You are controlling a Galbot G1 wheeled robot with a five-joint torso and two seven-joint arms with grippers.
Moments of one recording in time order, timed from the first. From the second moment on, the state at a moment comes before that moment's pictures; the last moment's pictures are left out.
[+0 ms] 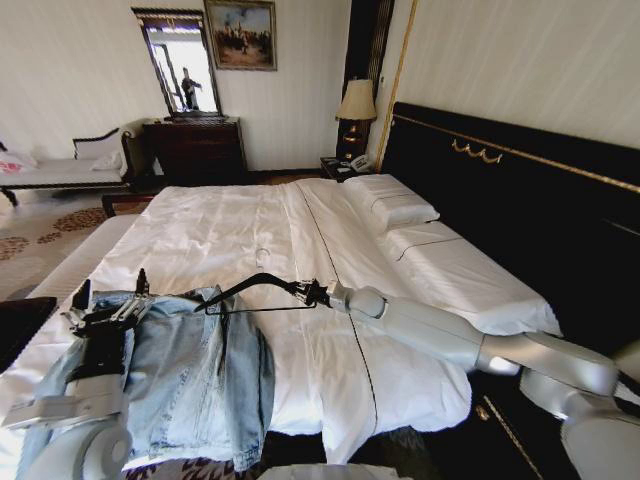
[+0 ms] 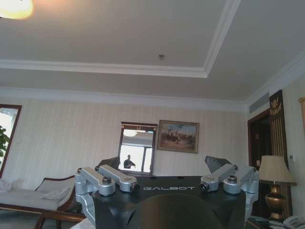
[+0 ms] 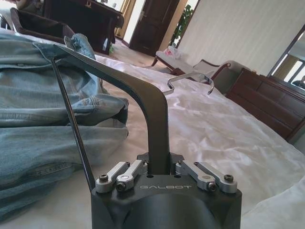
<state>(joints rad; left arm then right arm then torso) 1.65 -1.50 -1.02 -2.42 -0.46 -0.05 0.05 -0.13 0.94 -0.87 1.46 0.58 -0.02 -0.14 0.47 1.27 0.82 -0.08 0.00</state>
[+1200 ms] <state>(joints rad) 1.65 -1.51 -1.00 -2.42 -0.46 -0.05 0.05 -0.06 1.09 -0.99 1.38 0.67 -0.05 -0.01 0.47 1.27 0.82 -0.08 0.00</state>
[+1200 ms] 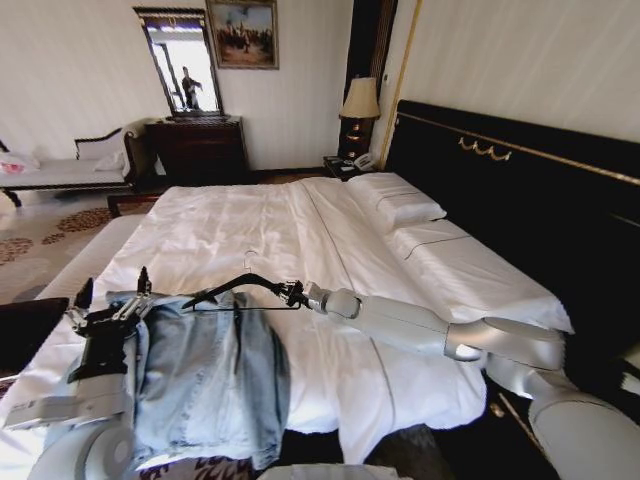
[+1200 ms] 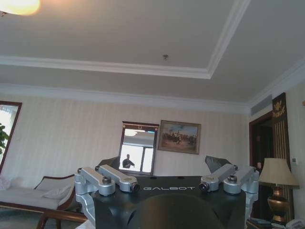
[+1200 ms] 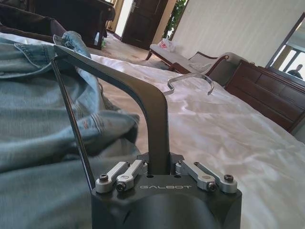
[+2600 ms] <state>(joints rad) 1.67 -1.51 -1.04 -2.43 -0.47 -0.06 0.05 -0.07 1.16 -1.00 1.30 0.66 -0.04 0.03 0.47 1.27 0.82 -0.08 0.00</state>
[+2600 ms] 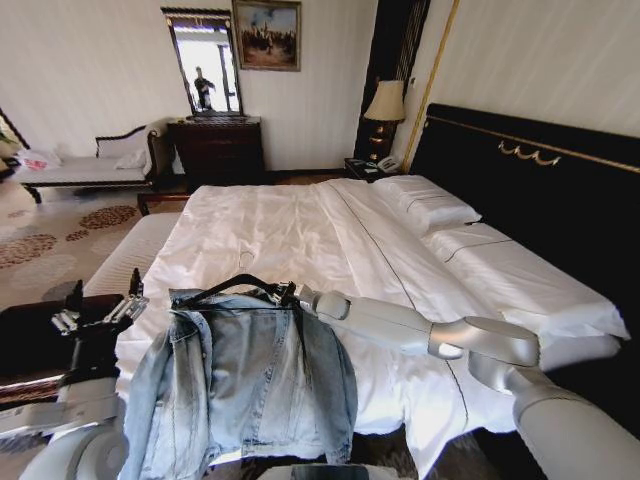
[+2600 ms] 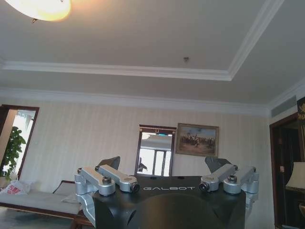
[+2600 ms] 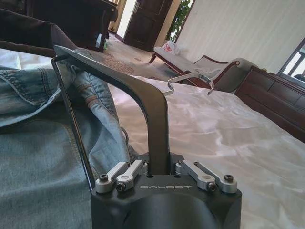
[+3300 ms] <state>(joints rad) 1.67 -1.50 -1.04 -2.43 -0.48 -0.06 0.05 -0.07 1.14 -1.00 1.31 0.66 -0.05 0.03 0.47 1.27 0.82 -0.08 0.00</state>
